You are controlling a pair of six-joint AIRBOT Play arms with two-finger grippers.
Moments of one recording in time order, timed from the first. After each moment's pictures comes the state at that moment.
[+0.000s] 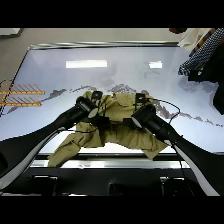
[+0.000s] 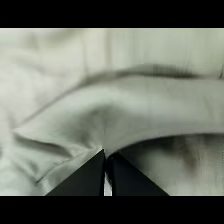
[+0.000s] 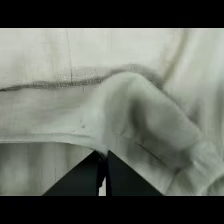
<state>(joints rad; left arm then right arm) -0.74 -1.60 1.37 1.66 -1.21 -2.17 0.65 -1.31 1.05 -1.79 1.12 2.39</state>
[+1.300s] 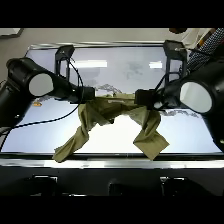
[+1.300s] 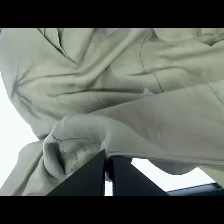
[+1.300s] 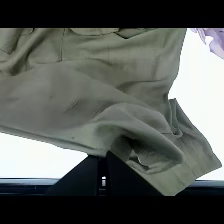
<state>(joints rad) -0.66 -1.35 1.72 1.70 -1.47 -2.15 0.65 -1.11 1.63 -1.81 1.63 2.23</state>
